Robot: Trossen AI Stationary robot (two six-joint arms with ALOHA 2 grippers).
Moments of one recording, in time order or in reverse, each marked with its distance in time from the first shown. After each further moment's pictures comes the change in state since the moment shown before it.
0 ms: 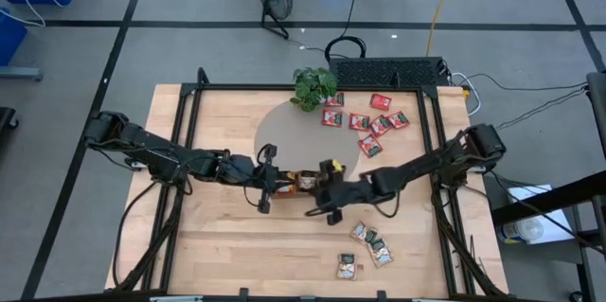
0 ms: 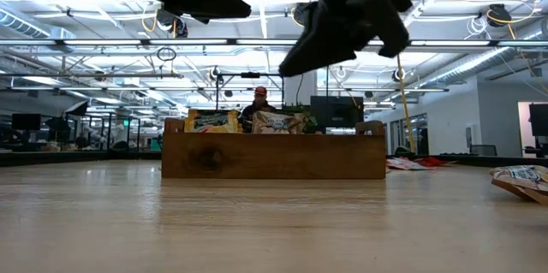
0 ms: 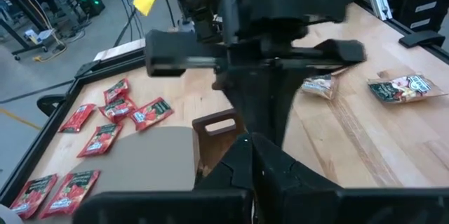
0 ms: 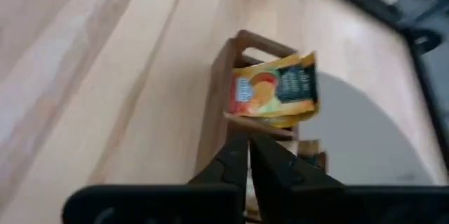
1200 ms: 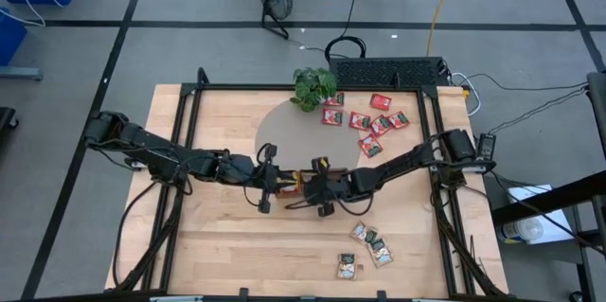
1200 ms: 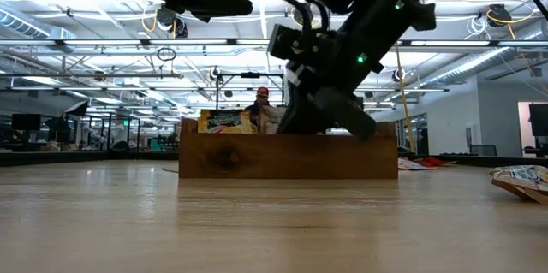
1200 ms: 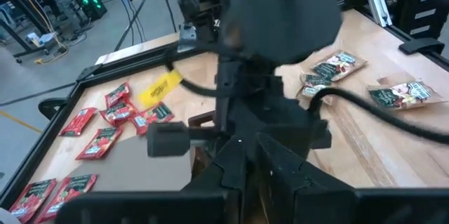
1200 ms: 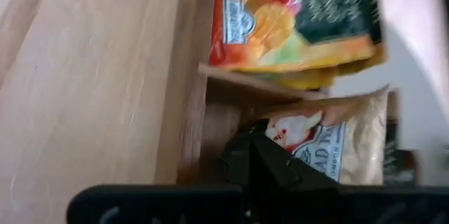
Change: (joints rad) left arm 0.000 0.000 0.000 0.018 0.000 -0.003; right arm -0.070 0.212 0.077 -0.072 0.066 0.017
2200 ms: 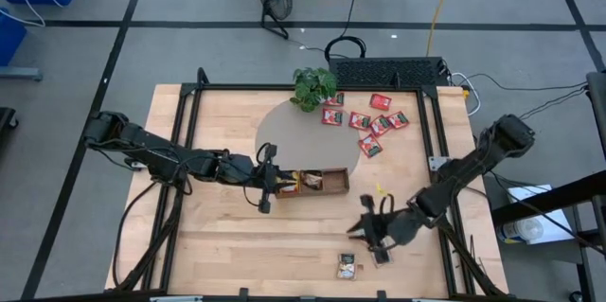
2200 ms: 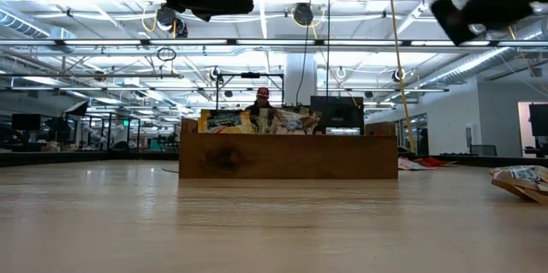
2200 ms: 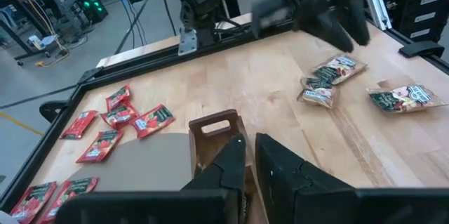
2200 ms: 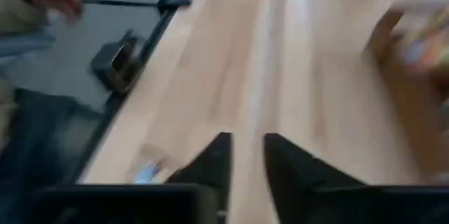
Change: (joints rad) left arm 0.000 0.000 0.000 0.011 0.000 0.003; right arm 0.482 -0.507 -0.429 0.235 -0.059 0.582
